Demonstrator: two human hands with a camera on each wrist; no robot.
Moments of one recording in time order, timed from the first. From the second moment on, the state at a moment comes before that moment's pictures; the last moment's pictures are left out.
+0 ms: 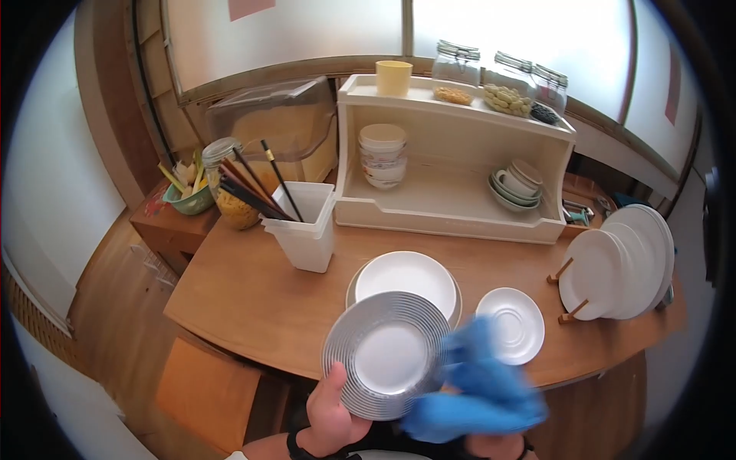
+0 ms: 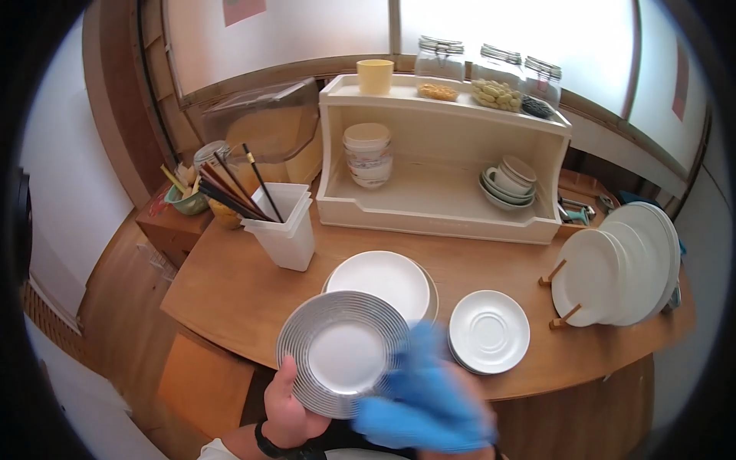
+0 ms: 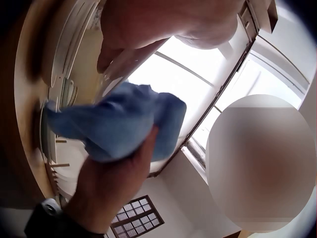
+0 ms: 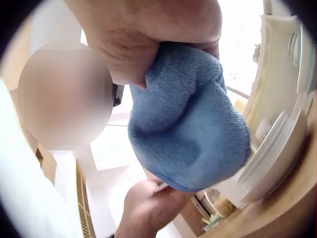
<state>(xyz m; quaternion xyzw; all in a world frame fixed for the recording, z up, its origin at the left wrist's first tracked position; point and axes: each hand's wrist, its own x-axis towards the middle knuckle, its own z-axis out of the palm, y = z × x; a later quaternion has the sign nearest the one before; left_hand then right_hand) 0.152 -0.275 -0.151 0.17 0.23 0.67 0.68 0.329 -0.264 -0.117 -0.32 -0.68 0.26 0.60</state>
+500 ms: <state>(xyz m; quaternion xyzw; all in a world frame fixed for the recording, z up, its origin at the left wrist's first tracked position) 0.135 -0.300 -0.169 0.30 0.17 0.68 0.64 0.298 -0.265 -0.135 -0.30 -0.85 0.12 0.42</state>
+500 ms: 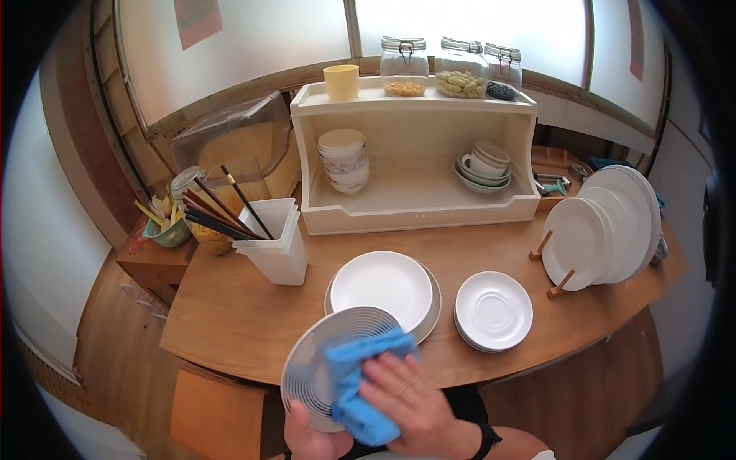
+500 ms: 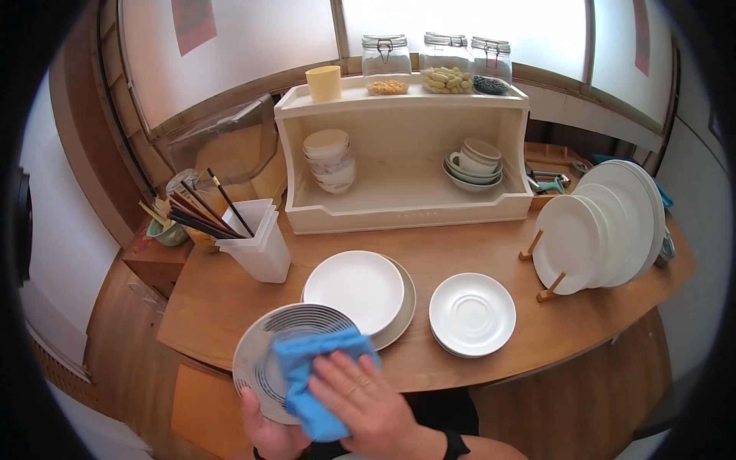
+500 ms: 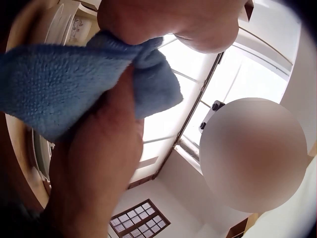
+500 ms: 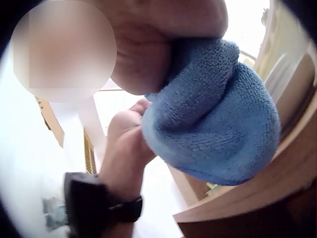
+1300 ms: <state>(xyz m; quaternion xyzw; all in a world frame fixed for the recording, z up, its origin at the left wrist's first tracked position) 0.141 -0.316 -0.176 0.45 0.36 0.62 0.52 0.295 -0.238 -0.071 -0.23 -0.87 0.06 0.43</state>
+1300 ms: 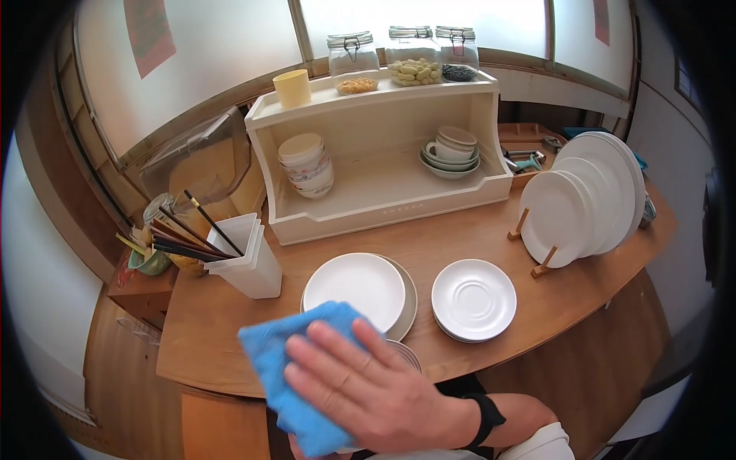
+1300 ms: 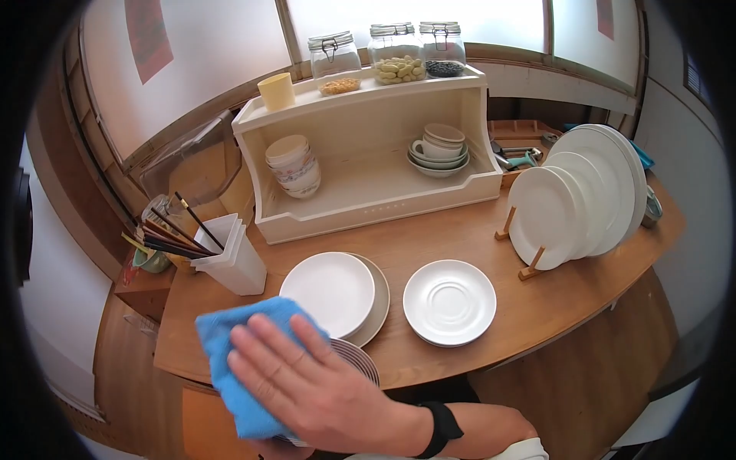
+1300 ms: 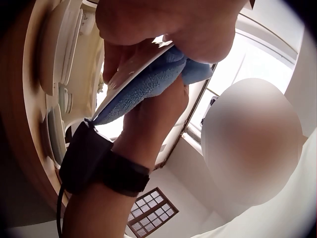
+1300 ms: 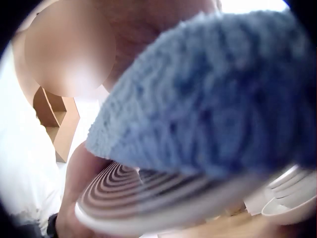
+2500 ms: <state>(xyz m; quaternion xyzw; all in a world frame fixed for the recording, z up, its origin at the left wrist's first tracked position) 0.134 -0.298 -0.153 0.75 0.44 0.35 0.34 0.405 -0.263 -0.164 -0.30 -0.67 0.28 0.62</state>
